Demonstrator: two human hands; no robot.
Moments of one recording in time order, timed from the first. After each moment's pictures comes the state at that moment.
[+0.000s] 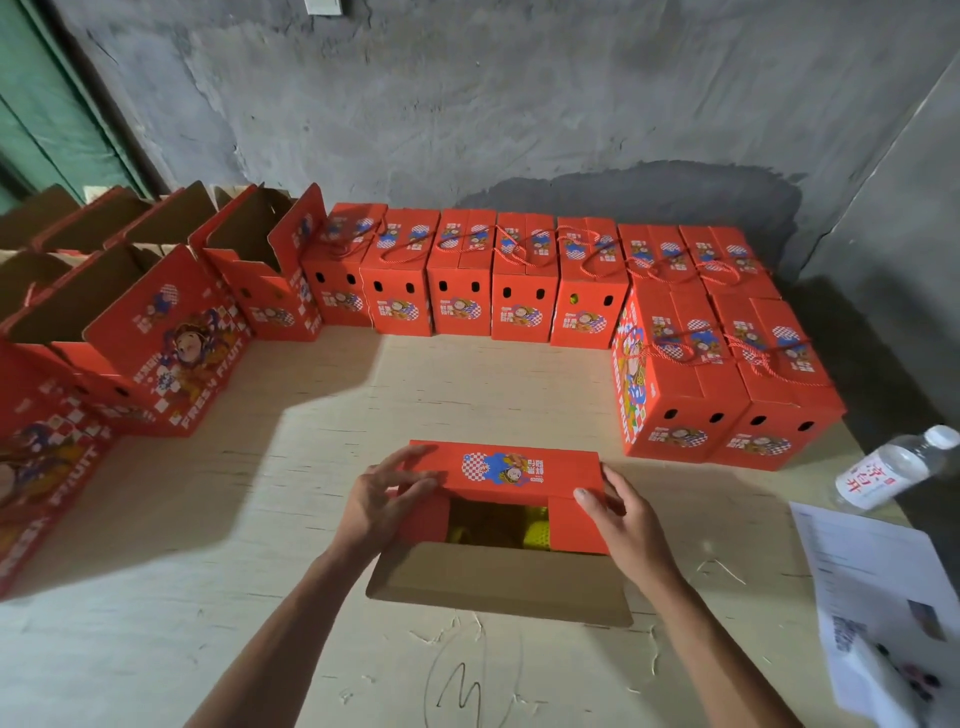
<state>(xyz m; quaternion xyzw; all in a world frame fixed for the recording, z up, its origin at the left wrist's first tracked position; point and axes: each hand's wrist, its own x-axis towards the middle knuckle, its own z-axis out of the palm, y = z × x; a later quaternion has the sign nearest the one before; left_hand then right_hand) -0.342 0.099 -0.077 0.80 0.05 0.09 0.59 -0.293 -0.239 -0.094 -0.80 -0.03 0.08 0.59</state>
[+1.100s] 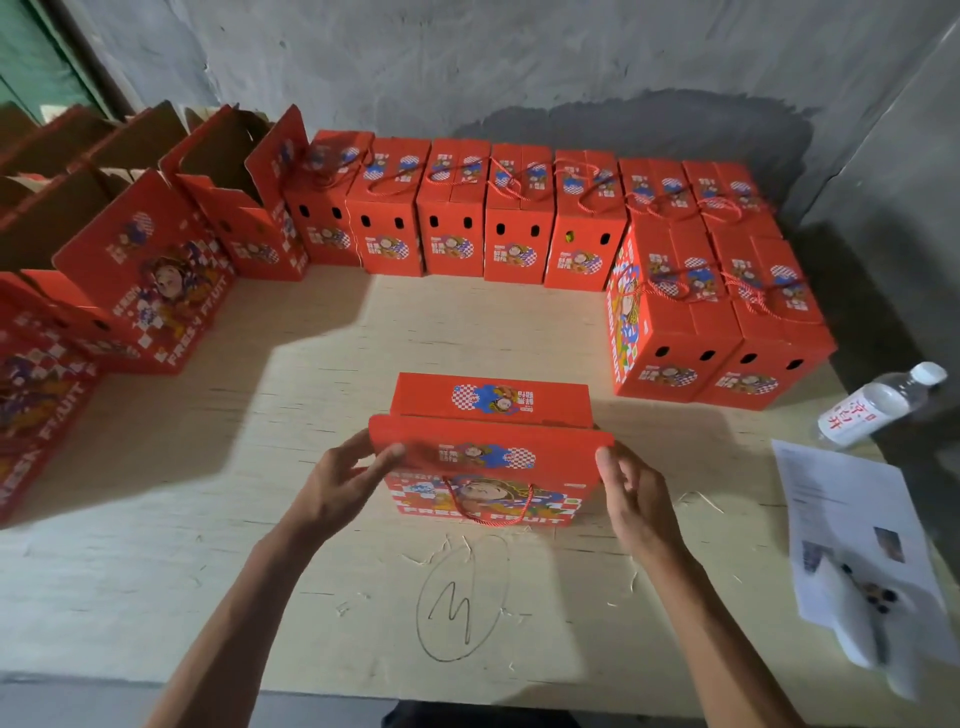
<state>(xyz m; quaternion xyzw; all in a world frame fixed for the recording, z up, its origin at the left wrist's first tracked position) -0.409 0.105 -0.067 0.79 0.06 0.00 0.61 -0.347 -0.258 -0.078 -0.87 -0.07 0.00 0.49</state>
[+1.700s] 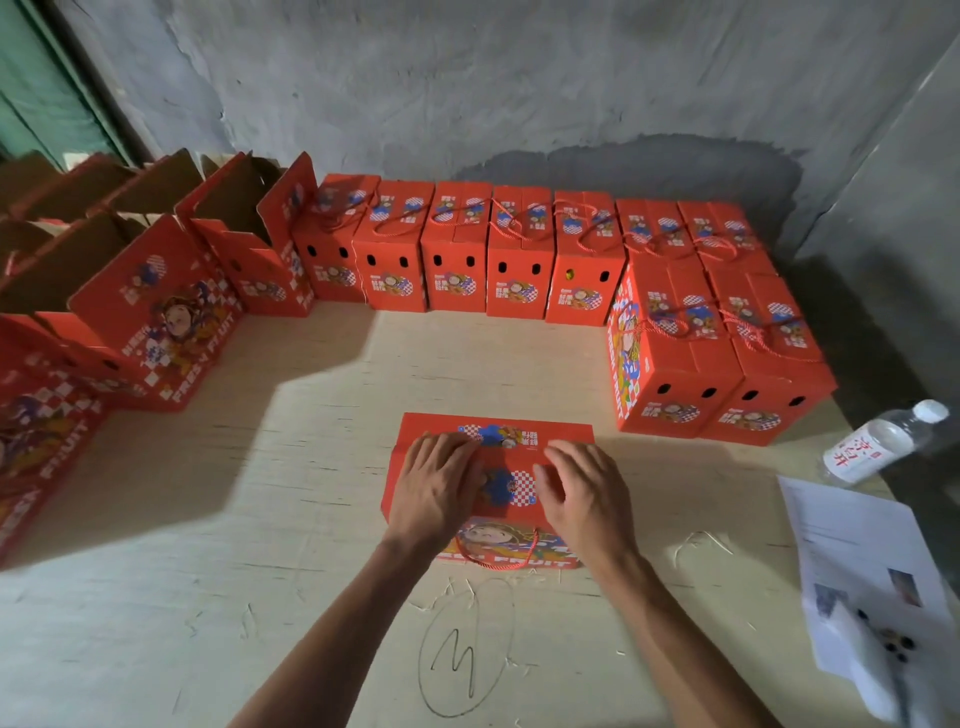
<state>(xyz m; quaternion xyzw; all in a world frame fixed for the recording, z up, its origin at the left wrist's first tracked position) -0.349 0.027 -0.083 0.95 -0.08 0.25 0.20 -0.308 -0.194 -0.085 -0.92 -0.23 -0.25 0.22</state>
